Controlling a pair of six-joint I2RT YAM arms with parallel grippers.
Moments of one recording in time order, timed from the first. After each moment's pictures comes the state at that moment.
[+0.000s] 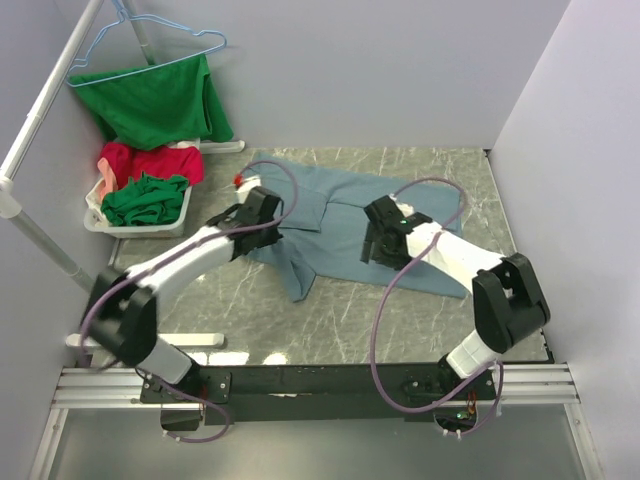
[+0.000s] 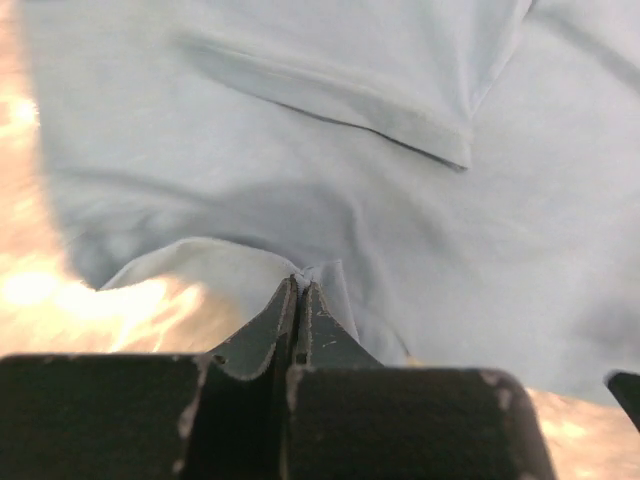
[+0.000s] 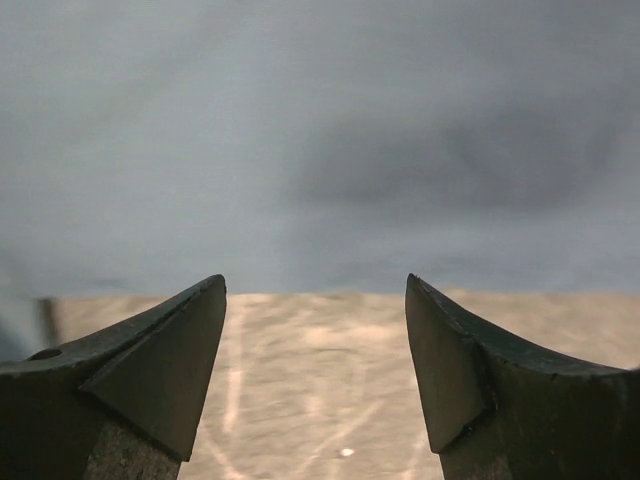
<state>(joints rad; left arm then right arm) -0.57 1.58 1.11 -0.39 -0.30 -0.73 0.52 1.60 1.08 -0.67 0.25 0.70</state>
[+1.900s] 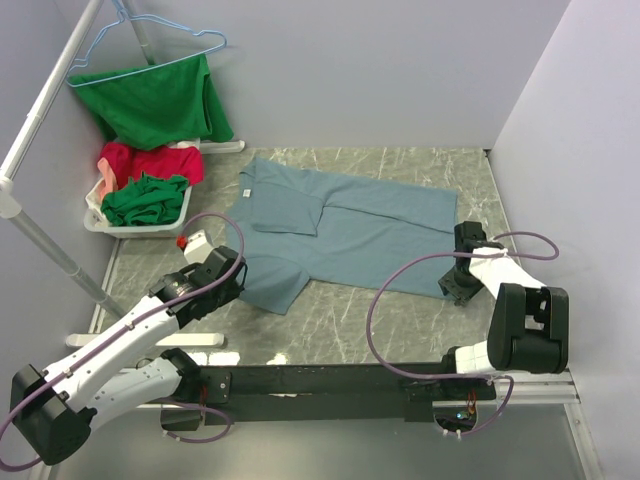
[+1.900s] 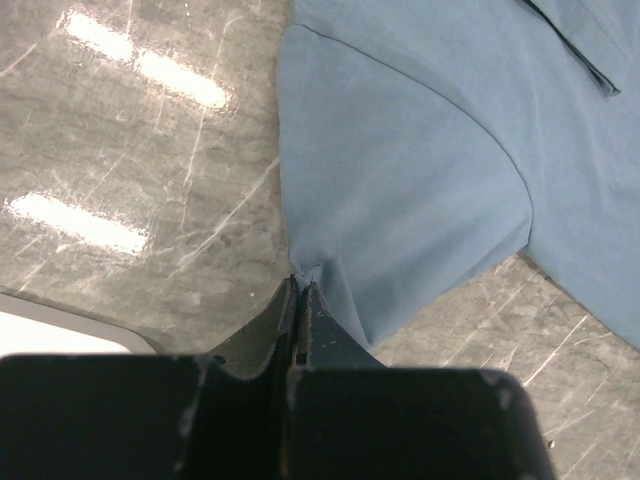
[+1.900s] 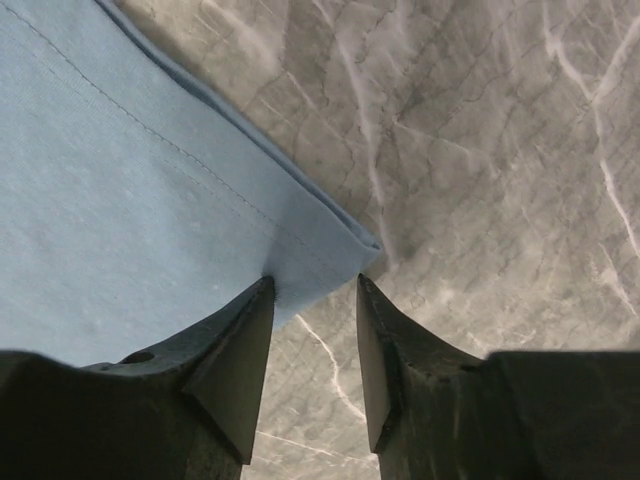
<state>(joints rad) -0.68 0.90 0.71 -0.80 -0.48 -1.11 -0.12 1.40 0.71 -0.69 0.26 0.78</state>
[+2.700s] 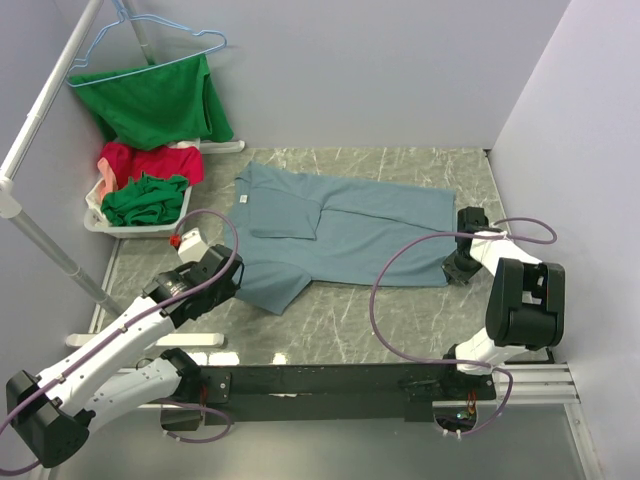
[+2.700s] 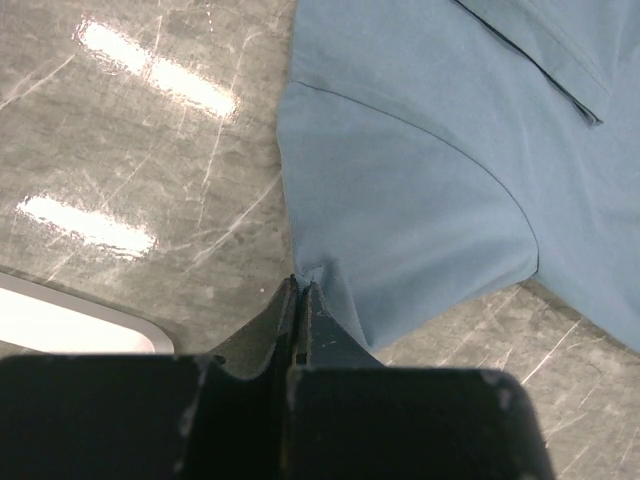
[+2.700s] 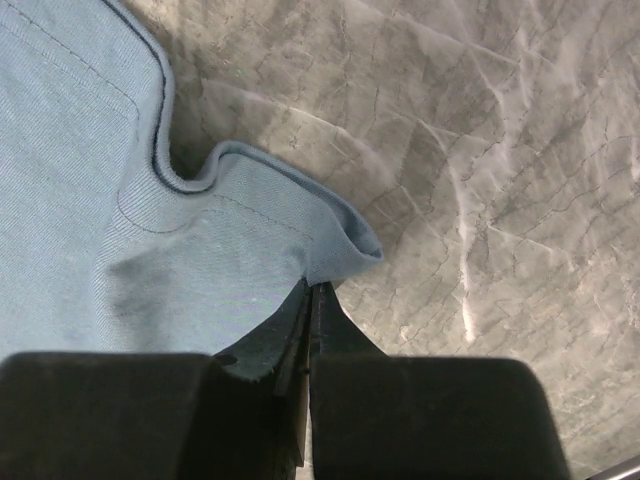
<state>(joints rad) -0.68 0.88 0.76 -0.88 -0.51 -1.12 -0.15 1.56 0.83 -0.60 0.23 0.75</state>
